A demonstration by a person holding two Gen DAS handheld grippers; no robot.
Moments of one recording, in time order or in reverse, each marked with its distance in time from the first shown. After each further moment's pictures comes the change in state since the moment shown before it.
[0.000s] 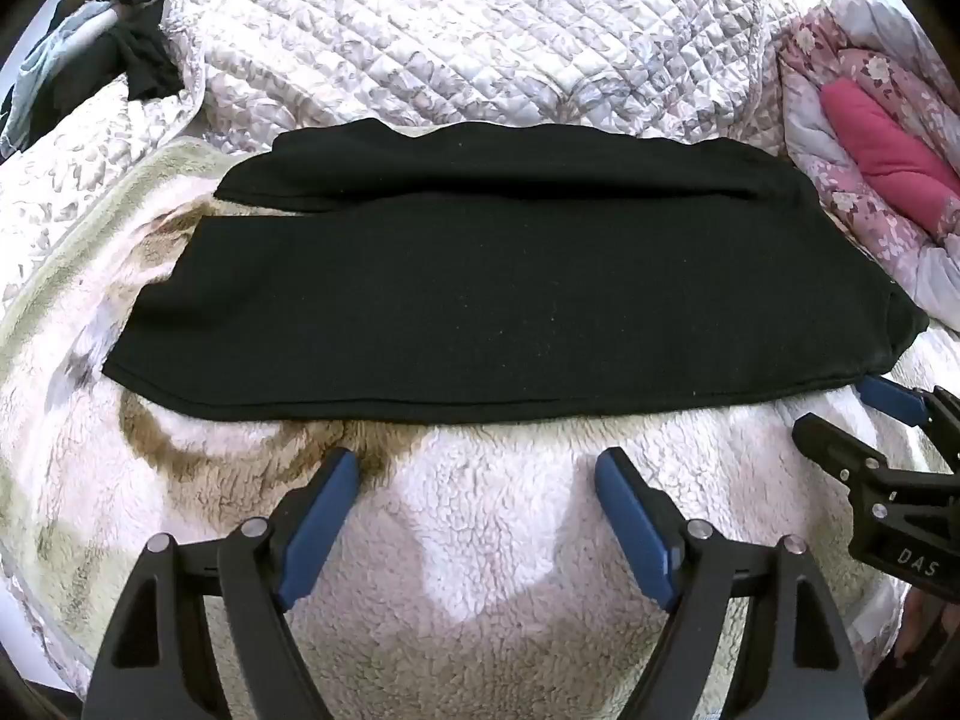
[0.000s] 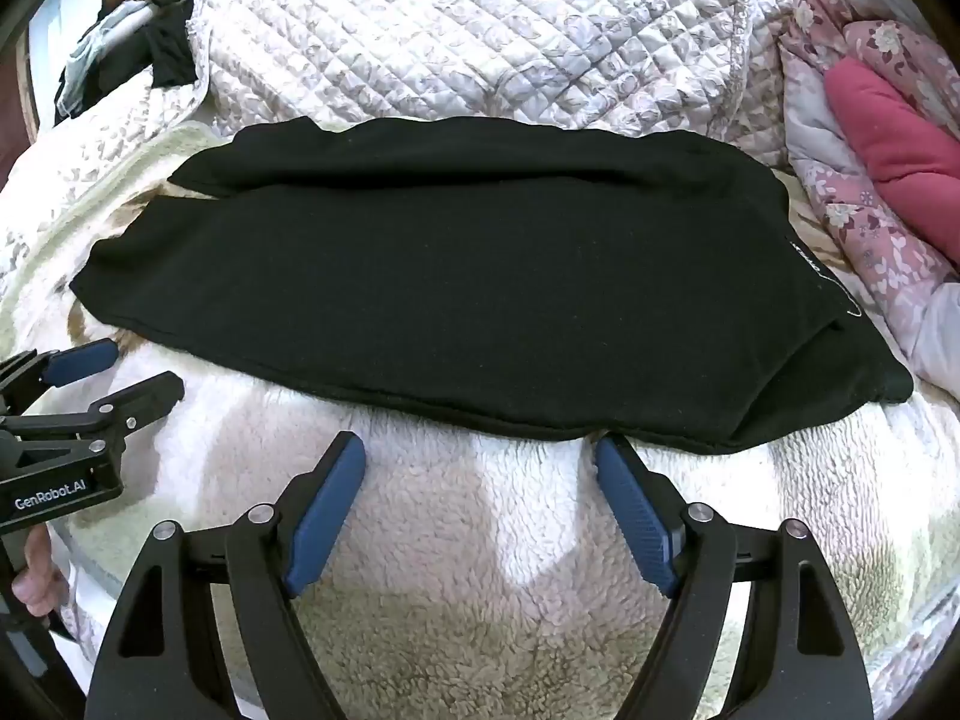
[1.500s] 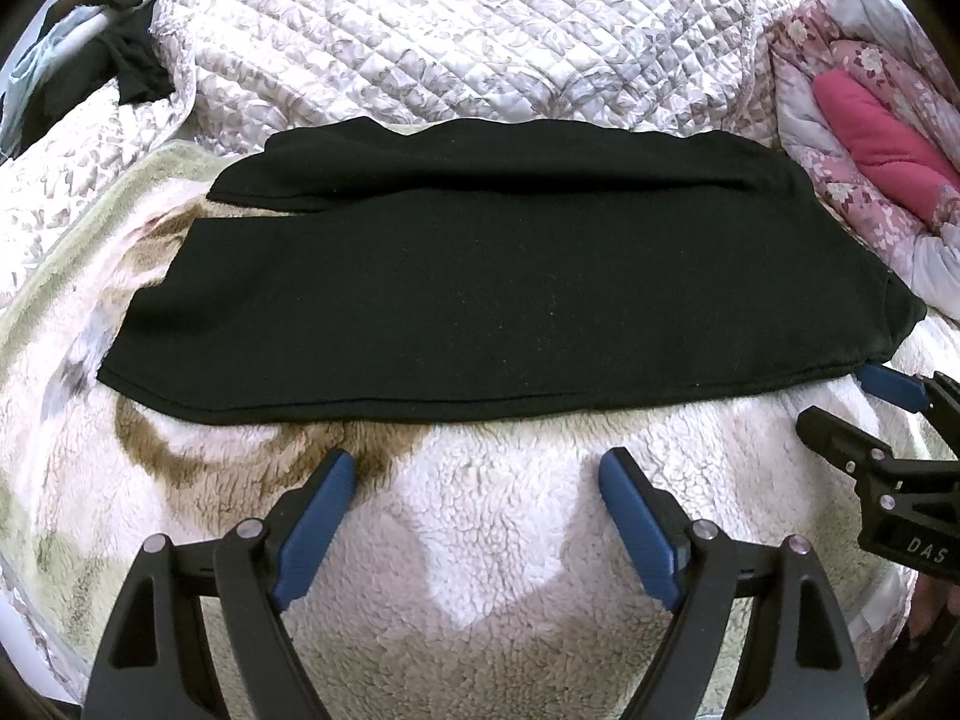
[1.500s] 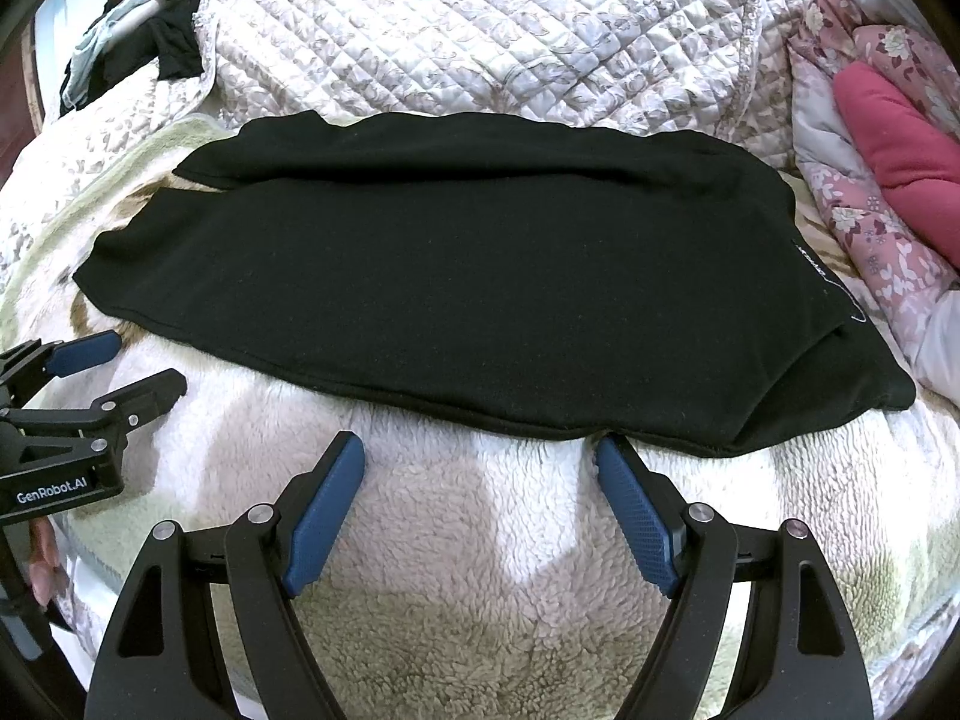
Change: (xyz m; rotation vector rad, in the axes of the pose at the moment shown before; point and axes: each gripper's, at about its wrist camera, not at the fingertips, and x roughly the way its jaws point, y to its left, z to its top) left arm 0.003 -0.003 -0.004 0.010 0.004 -0.013; right arm 0.000 0.002 0.001 -0.007 0.005 0.011
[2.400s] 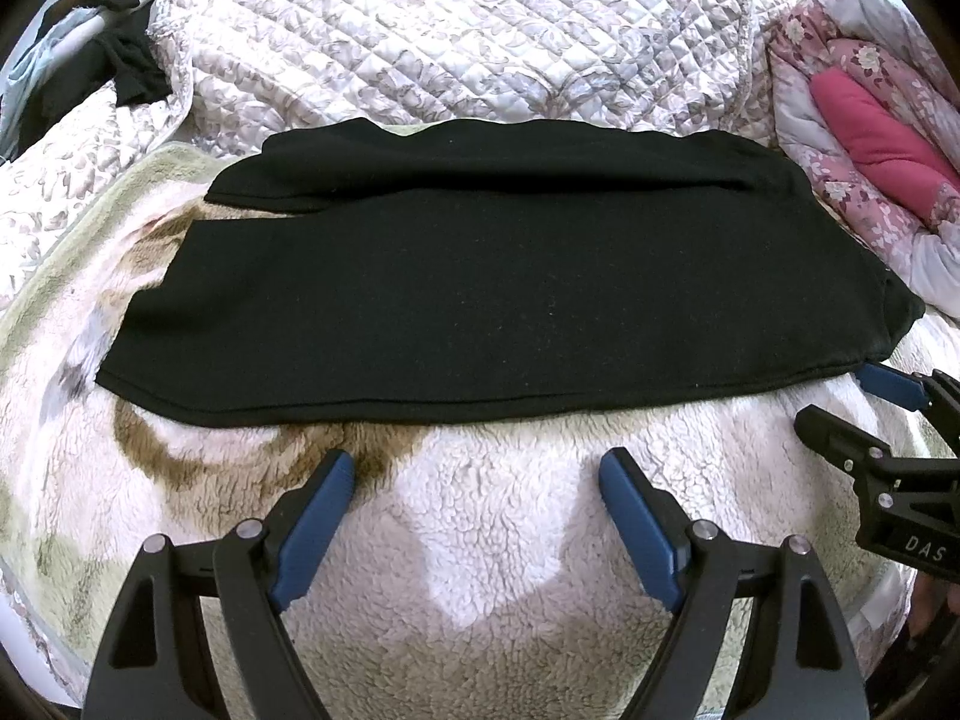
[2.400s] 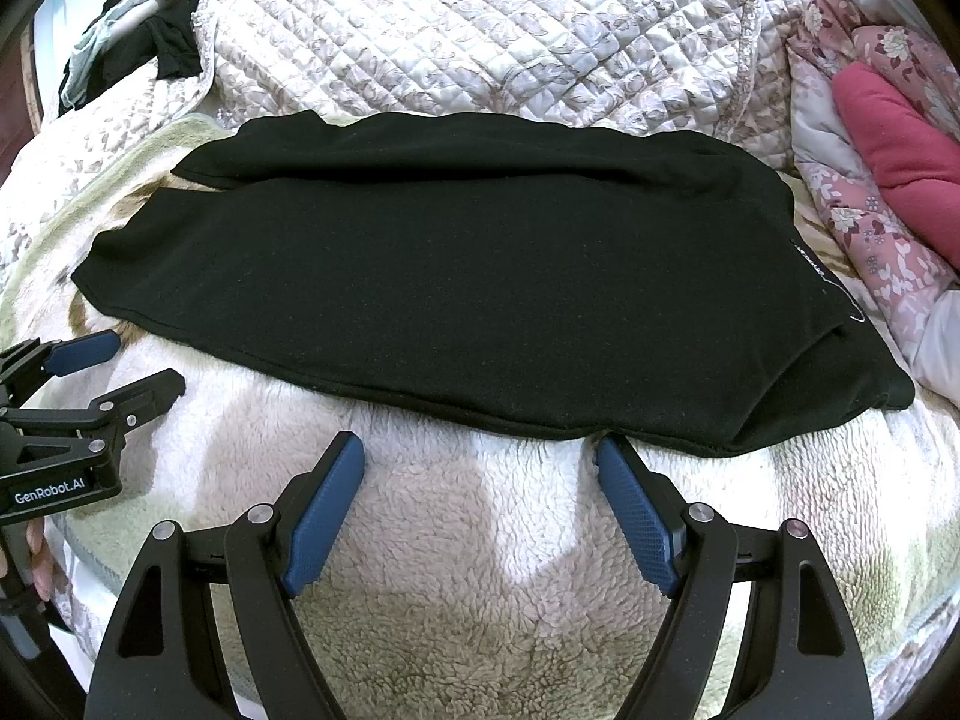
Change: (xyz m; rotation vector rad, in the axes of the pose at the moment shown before) left arm -0.002 -0.001 0.001 0.005 0.002 -0.004; right arm 0.000 0.000 0.000 -0.001 0.001 0.000
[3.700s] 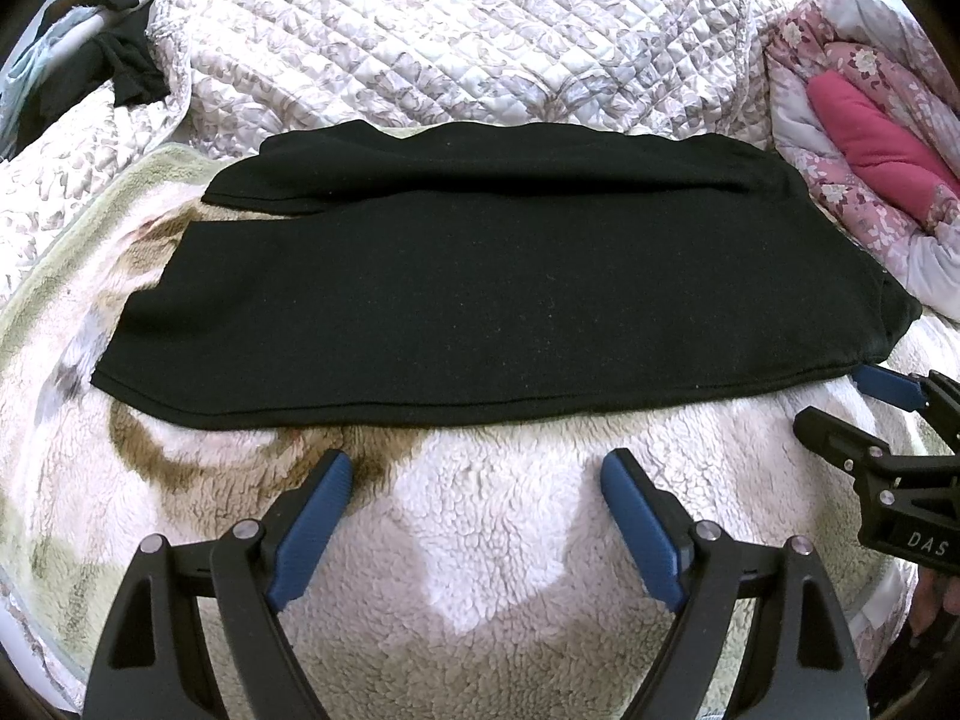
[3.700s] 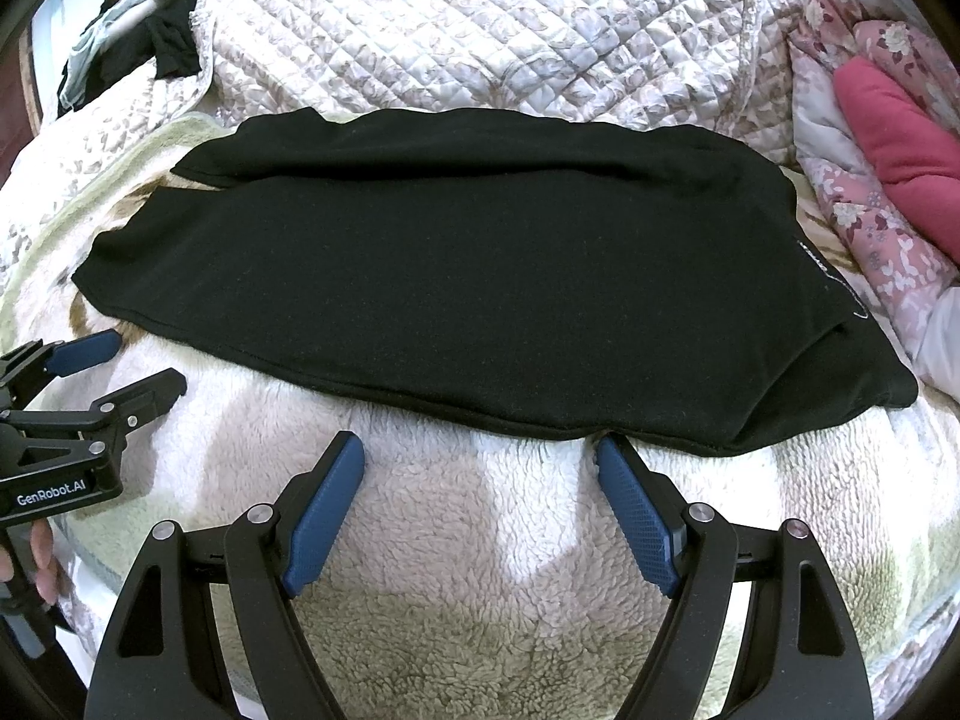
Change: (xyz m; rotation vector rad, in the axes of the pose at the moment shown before) left arm -0.002 -0.004 0.002 -0.006 -0.001 0.000; right arm 0.001 -0.002 0.002 0.006 0.006 0.006
